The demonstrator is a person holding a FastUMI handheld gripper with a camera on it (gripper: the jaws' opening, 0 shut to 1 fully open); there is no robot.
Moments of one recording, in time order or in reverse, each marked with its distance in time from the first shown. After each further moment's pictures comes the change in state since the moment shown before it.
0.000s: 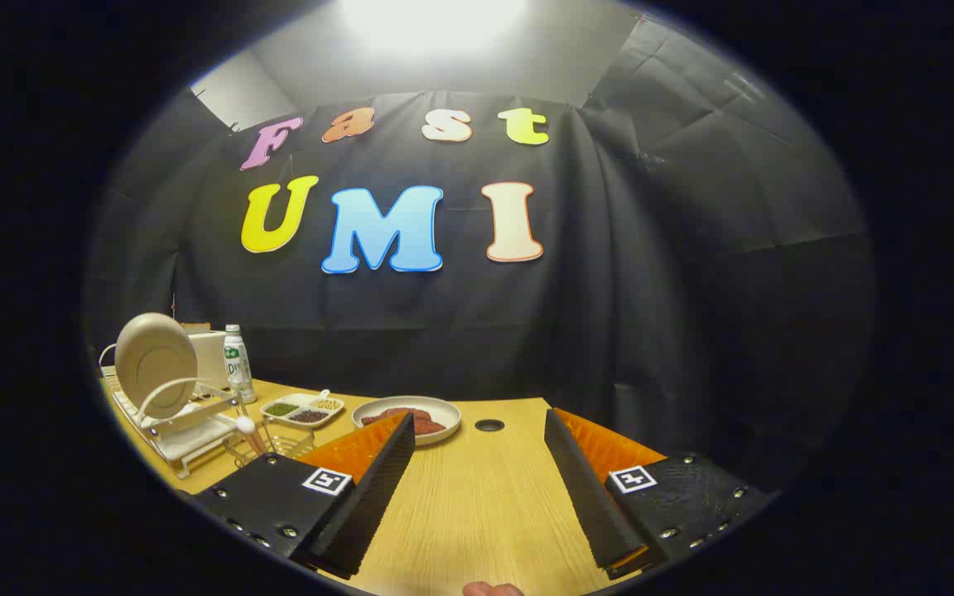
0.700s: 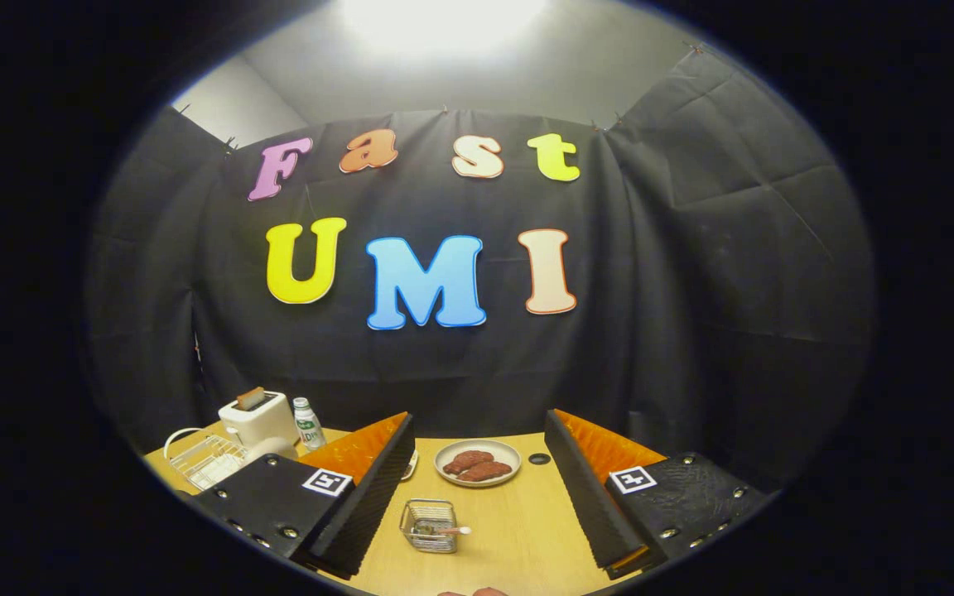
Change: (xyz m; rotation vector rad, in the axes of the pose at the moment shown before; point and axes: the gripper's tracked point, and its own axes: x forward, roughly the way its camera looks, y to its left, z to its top) arm -0.071 0.134 0.174 -0.018 0.036 0.005
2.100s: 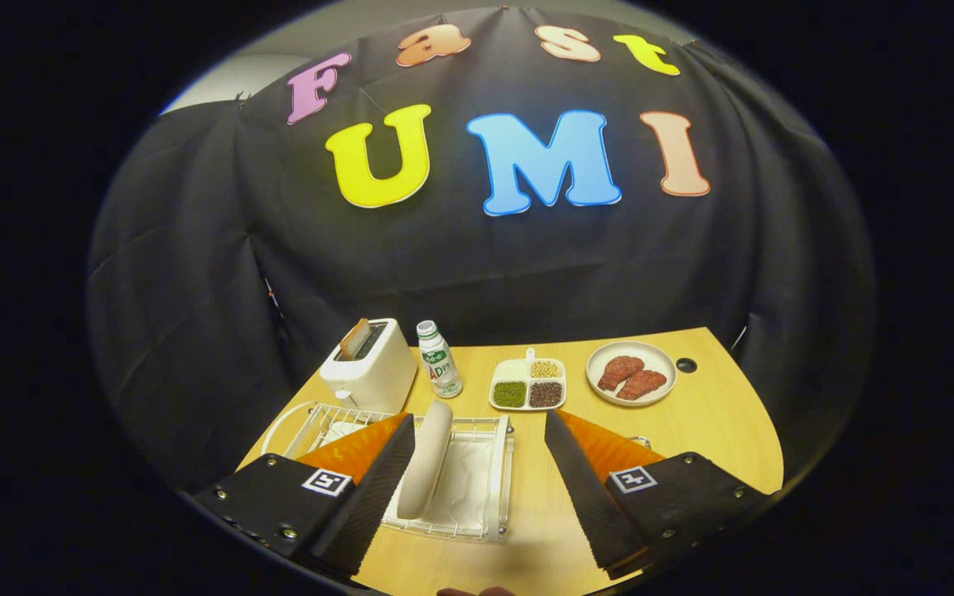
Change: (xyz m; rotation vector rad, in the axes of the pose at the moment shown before) arm 0.048 0.222 -0.068 0.091 0.534 0.267
